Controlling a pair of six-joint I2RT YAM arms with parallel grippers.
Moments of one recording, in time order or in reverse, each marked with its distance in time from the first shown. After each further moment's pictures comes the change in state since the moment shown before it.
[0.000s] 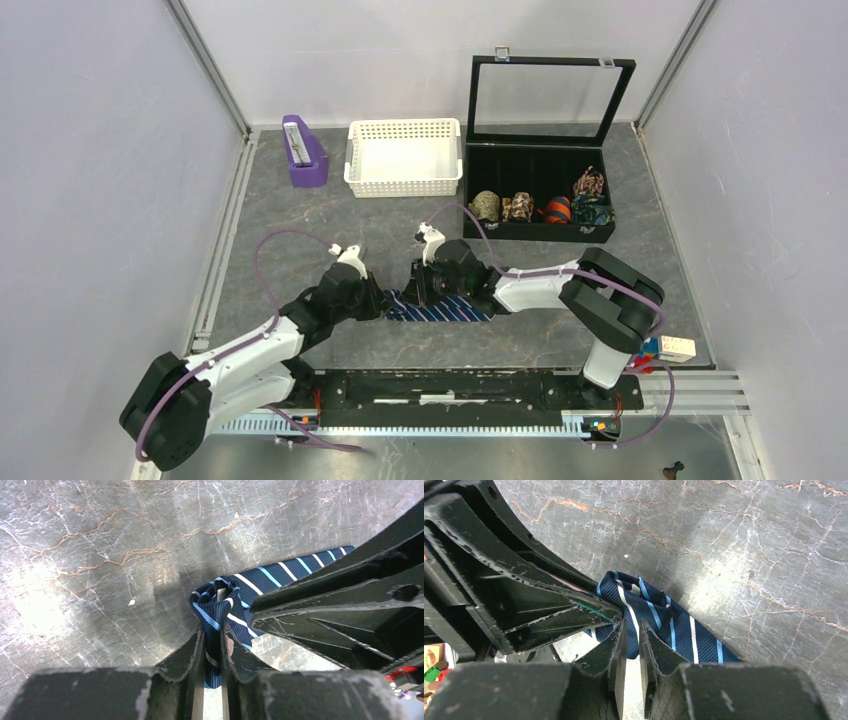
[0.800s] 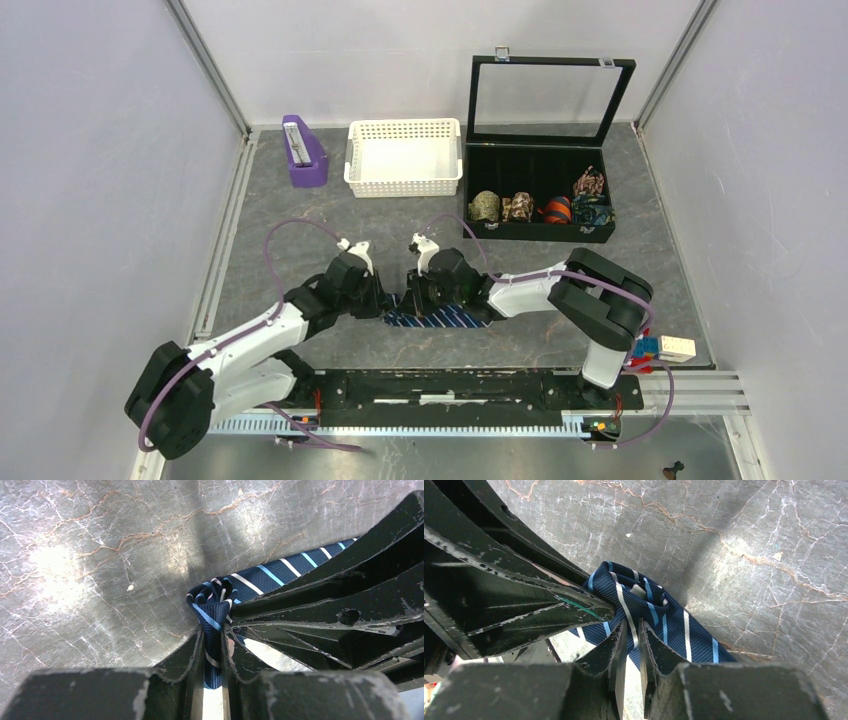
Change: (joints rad) left arm 0.000 0.071 0.129 -0.188 0.044 0.054; right arm 0.047 0.049 -0.003 0.012 0.001 0.008
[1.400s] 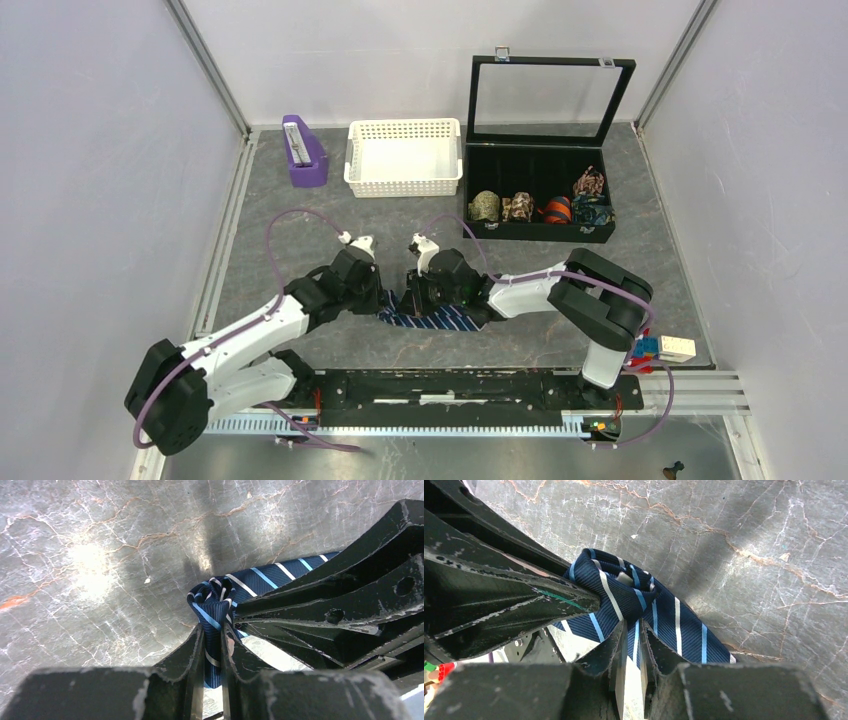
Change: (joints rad) left arm -0.041 0.014 0.122 -0.182 -0.100 0.028; right arm 0.005 0.000 -0.008 0.023 -0.002 0.015
